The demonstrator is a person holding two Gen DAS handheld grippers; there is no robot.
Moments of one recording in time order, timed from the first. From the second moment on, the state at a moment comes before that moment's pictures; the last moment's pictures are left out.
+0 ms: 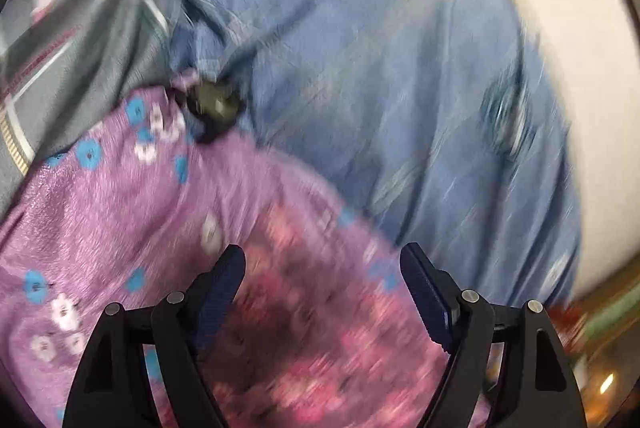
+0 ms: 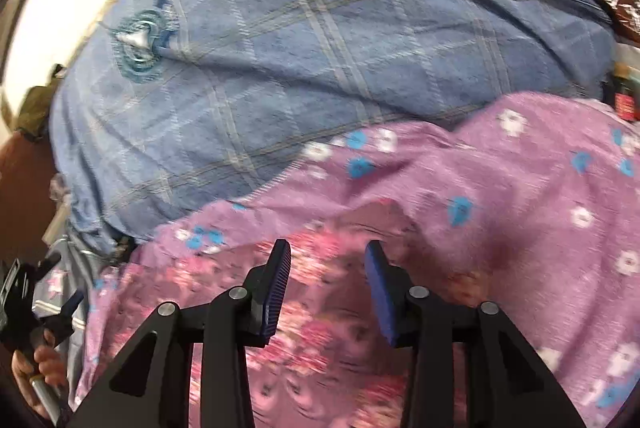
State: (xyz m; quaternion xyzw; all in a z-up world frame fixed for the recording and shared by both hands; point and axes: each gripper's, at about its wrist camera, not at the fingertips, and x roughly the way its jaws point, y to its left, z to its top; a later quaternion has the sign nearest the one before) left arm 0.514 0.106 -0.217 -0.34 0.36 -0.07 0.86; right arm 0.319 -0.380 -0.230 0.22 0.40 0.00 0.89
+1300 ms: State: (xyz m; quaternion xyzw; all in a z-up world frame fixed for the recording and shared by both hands) left arm 0.373 0.030 -0.205 -0.10 0.44 -0.04 0.89; right arm 0.166 -0.320 -0.227 0.26 0.43 0.13 0.85
